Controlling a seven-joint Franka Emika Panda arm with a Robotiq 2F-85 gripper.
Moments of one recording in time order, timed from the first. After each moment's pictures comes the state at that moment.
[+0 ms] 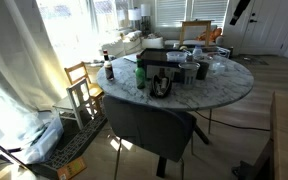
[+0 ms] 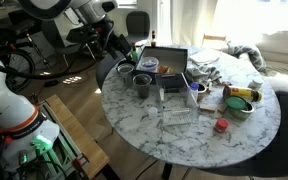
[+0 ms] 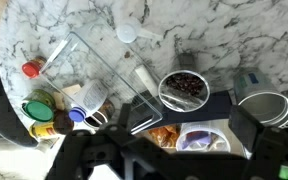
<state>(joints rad) -0.20 -0.62 -0.23 -2.70 -0.31 2.44 -0.30</state>
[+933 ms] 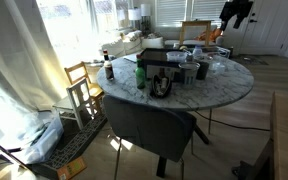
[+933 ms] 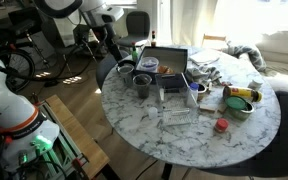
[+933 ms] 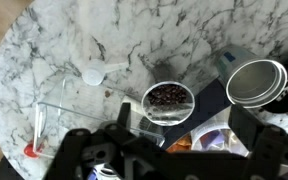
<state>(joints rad) -0.21 -0.51 -0.13 -2.65 -0.14 2.35 0.14</state>
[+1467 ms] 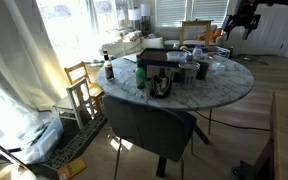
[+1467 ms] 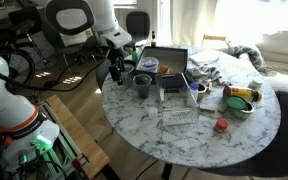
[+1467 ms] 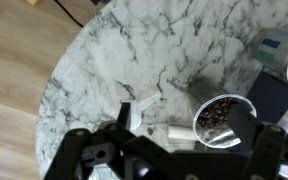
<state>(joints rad) -0.32 -0.39 -0.15 -2.65 -0.09 2.36 0.38</state>
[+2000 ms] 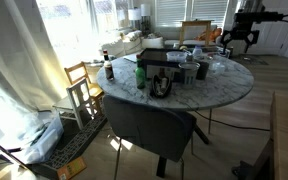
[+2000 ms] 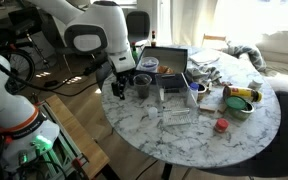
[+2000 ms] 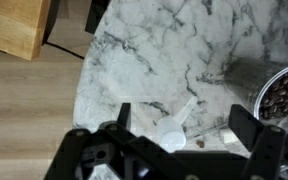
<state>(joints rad) -0.38 -0.19 -0.17 -2.64 -0.05 2.48 0.68</state>
